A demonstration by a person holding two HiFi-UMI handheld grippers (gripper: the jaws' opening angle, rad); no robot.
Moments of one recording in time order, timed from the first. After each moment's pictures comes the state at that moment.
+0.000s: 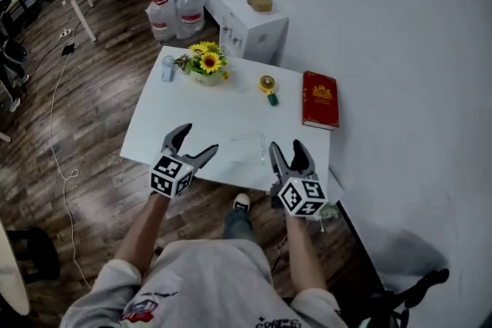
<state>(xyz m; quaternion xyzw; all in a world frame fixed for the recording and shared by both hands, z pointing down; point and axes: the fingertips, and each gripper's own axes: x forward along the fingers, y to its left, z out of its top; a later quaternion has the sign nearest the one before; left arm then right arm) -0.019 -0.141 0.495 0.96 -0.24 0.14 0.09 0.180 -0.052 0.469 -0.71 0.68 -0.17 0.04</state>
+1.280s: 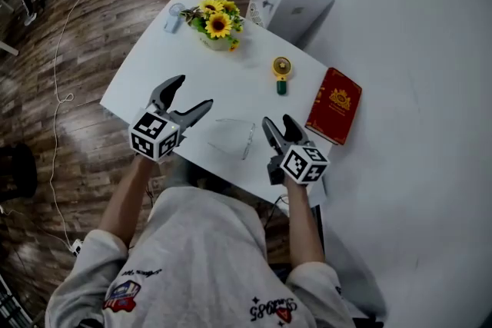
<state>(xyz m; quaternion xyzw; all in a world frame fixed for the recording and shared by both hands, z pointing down) 0.046 -0.242 0.531 0.92 -0.35 0.11 0.13 0.255 -0.183 0.605 -0.53 0.78 -0.34 -0.03</state>
